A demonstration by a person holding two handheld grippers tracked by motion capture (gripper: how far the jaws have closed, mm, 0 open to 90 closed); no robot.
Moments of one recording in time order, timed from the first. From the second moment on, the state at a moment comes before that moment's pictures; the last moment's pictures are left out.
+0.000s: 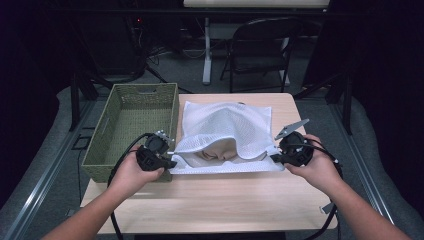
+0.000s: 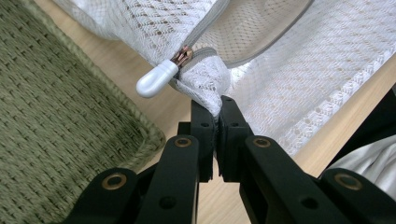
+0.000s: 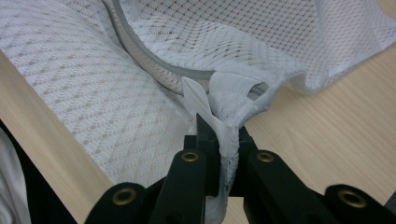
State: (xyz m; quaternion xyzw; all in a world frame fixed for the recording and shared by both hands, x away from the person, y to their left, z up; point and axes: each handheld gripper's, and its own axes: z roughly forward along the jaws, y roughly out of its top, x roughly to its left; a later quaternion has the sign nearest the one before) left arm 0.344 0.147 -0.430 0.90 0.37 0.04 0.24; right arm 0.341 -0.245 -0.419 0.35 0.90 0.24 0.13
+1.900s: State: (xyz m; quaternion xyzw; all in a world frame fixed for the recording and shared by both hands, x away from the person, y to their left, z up) left arm 0.310 0.155 -0.525 0.89 0.39 0.02 0.24; right arm 0.302 -0.252 -0.515 0.39 0.87 0.27 0.09
